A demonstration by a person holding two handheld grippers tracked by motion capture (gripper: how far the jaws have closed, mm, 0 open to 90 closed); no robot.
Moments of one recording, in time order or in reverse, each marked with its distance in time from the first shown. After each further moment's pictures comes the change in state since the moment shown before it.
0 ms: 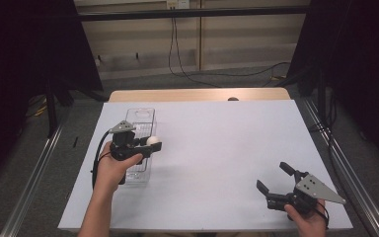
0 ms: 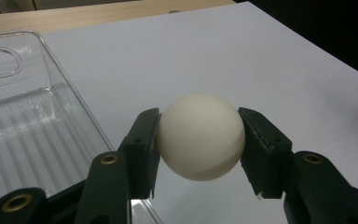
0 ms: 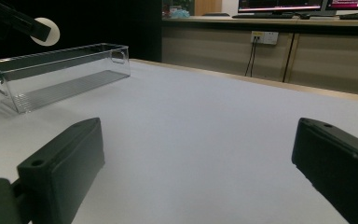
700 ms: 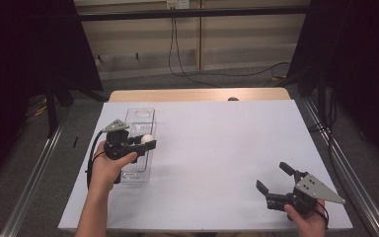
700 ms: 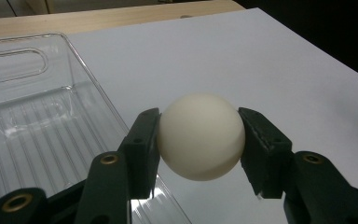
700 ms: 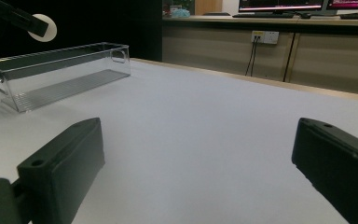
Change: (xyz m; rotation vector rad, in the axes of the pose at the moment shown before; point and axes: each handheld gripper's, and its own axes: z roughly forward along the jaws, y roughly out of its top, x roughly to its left) left arm 0.009 -0.001 -0.009 -0.021 0.030 -0.027; right arm 0.001 0.000 0.001 0.002 0.005 -0.006
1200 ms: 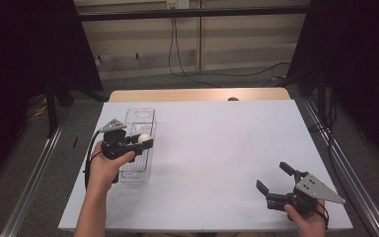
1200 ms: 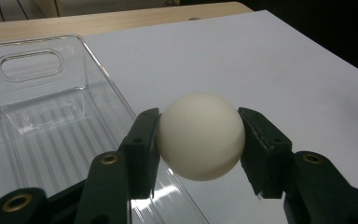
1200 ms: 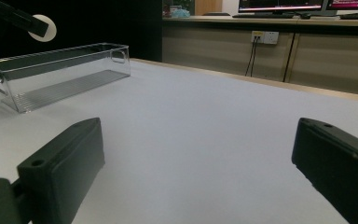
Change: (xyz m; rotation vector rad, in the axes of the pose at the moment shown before) left arm 0.006 -0.001 -0.003 -0.006 0.027 0.006; right arm 0.000 0.000 0.000 0.001 0.001 0.002
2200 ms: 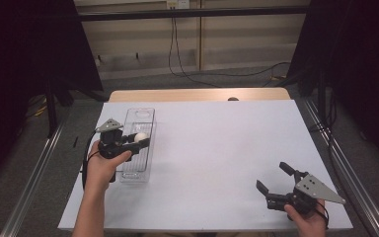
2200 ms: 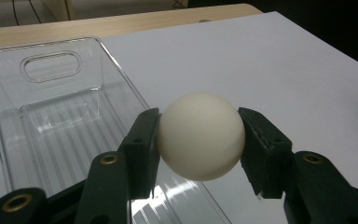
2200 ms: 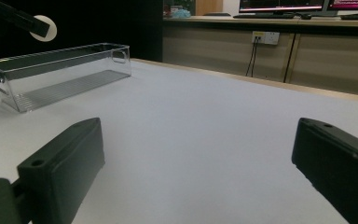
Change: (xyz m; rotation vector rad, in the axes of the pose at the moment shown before) left arm 0.008 -0.002 -0.003 -0.011 0.036 0.001; right arm 0.000 0.000 0.000 -0.001 0.002 -0.004
